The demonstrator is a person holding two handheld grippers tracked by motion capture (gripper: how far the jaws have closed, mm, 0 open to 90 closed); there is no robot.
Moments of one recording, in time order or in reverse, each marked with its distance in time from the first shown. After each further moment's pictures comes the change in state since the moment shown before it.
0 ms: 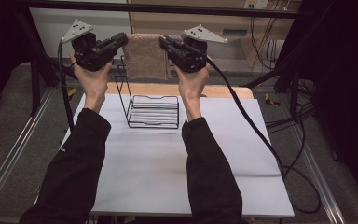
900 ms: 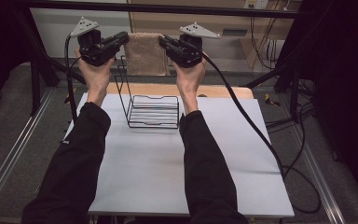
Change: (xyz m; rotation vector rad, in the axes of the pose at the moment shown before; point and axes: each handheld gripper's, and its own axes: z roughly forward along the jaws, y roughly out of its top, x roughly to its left) left arm 0.021 -0.010 0.025 0.046 0.021 0.000; right arm -0.019 -0.011 0.029 0.041 -0.015 0.007
